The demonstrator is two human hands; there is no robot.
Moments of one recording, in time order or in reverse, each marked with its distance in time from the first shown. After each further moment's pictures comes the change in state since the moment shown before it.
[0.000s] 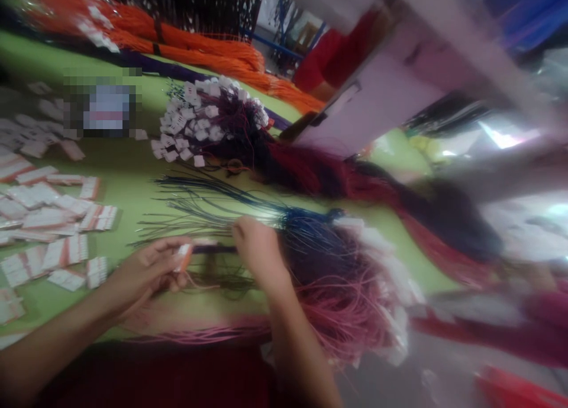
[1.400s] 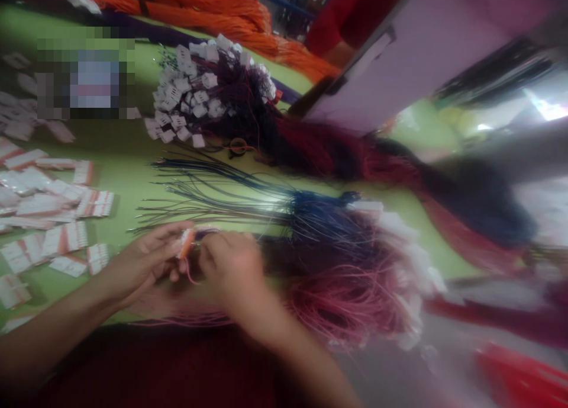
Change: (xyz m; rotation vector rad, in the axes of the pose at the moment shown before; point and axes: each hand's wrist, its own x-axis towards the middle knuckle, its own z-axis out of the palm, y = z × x) left_hand 0.000 -0.002 -0.004 -0.010 -0.042 0.004; right_hand -0.043 -0.048 0.022 0.003 0.062 -0.199
